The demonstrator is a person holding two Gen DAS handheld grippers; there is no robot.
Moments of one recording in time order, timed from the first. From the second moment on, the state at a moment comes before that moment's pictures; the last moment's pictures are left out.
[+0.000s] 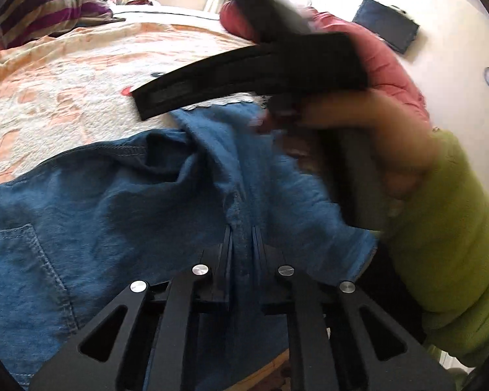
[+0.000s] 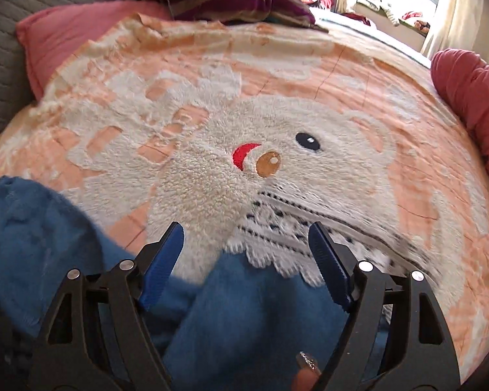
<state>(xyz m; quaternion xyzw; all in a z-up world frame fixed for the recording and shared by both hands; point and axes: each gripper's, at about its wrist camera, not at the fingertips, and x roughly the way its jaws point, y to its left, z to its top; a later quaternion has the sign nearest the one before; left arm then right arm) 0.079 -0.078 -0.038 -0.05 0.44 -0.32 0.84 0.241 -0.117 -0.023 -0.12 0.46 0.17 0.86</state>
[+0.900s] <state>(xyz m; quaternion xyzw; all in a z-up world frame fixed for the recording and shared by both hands) 0.063 -0.066 -0.013 0.02 0.36 -0.33 0.87 0.094 -0.312 0.037 0.11 0.37 0.06 0.92</state>
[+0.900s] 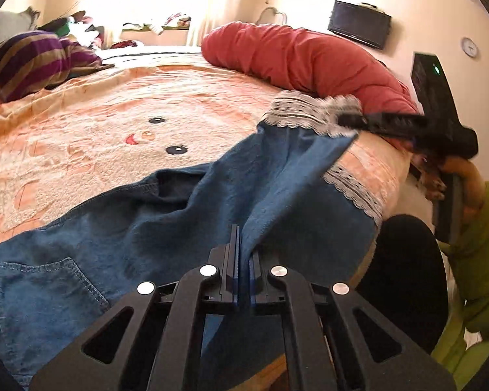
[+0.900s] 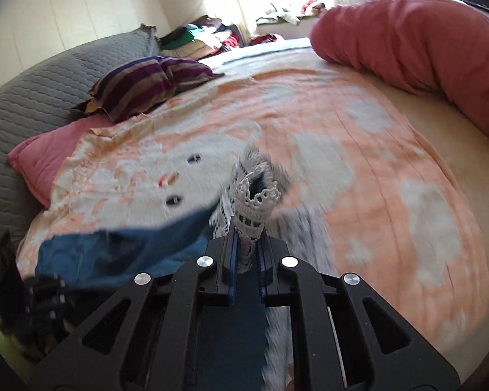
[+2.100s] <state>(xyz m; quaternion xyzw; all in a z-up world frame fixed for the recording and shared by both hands) 0.035 -0.090 -0.047 0.11 0.41 -0.36 0.83 0.002 -0.351 -0.006 0.14 0.41 -0.07 0.90</state>
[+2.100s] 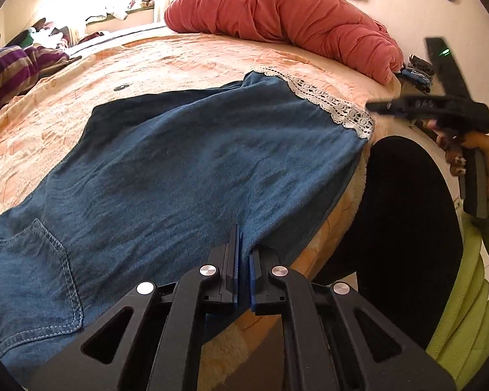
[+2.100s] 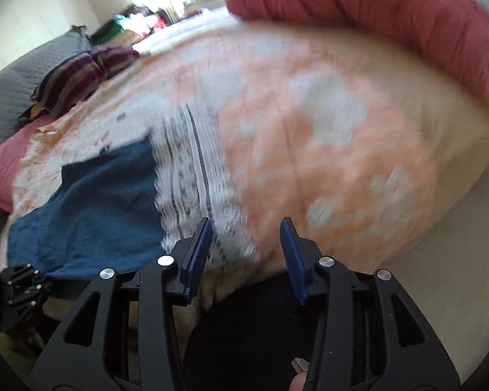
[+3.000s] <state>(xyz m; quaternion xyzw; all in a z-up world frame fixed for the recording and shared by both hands) 0.018 -0.068 -0.048 0.08 0.44 -0.35 0.82 0.006 -0.185 -0.037 -0.18 0.47 0.25 0.83</state>
